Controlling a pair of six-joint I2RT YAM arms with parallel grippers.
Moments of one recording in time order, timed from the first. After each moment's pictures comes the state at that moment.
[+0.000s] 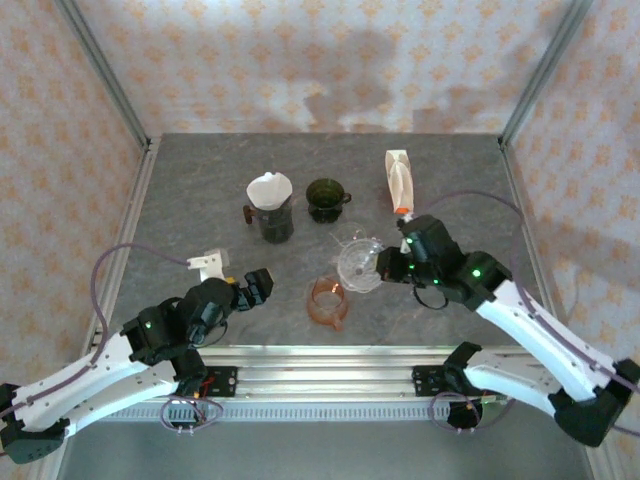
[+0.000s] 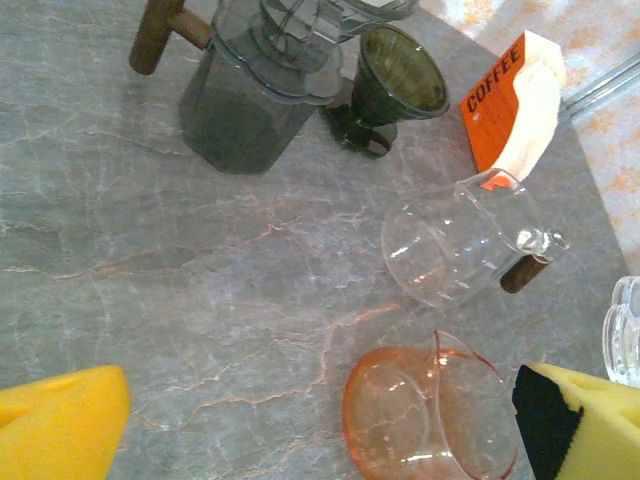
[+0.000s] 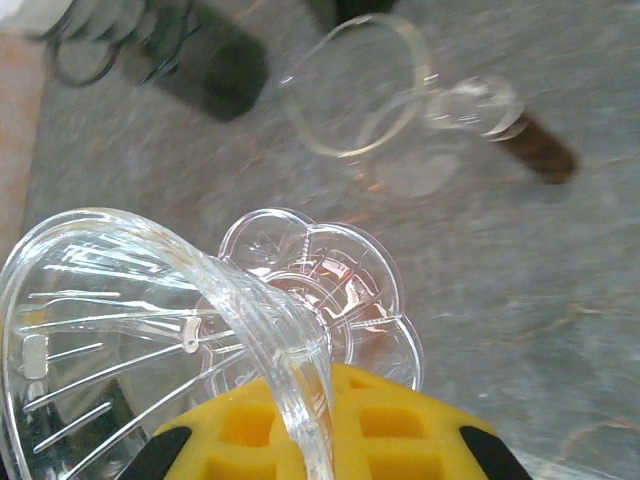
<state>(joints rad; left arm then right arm) -0.92 0.53 0.58 -0.68 -0.49 -0.98 0.73 0.98 1.00 -0.84 -0.07 0.74</state>
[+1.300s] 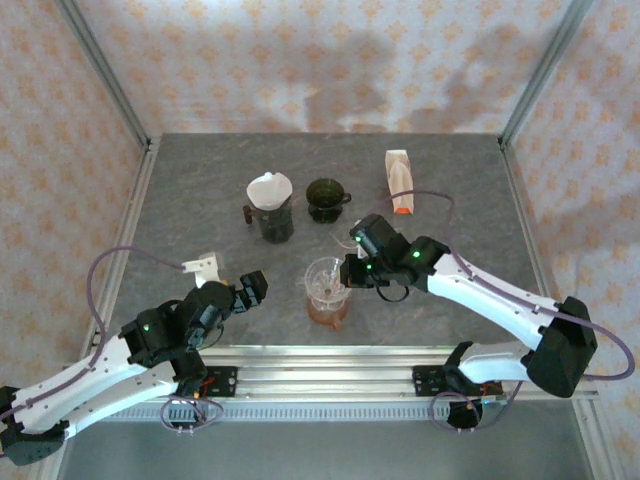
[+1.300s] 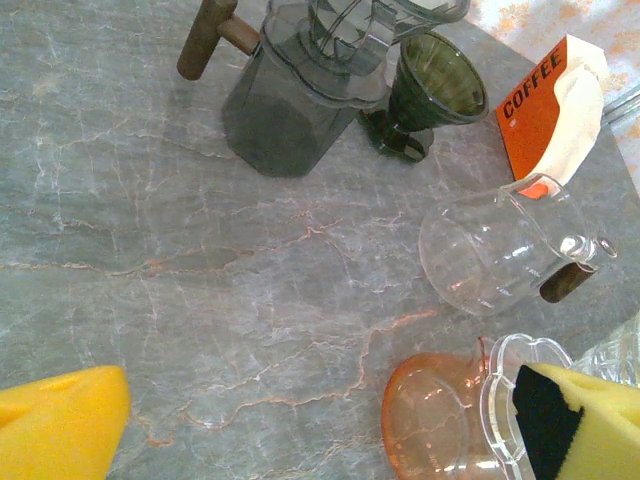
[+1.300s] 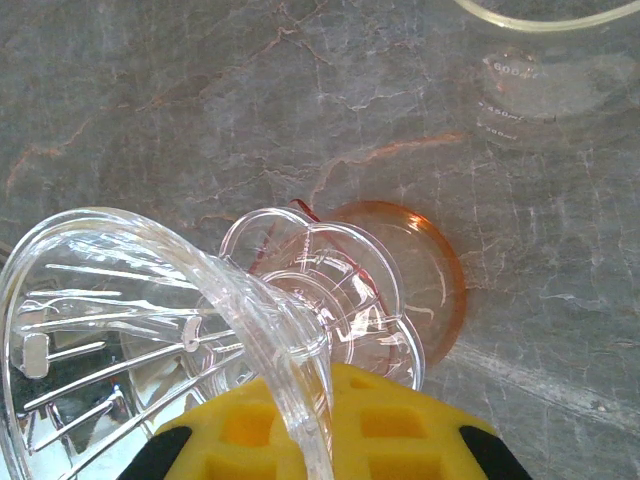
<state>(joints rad) -0.92 0.50 0.56 -0.73 -0.53 -0.99 0.83 1.26 1.01 -0.73 -0.17 0.75</state>
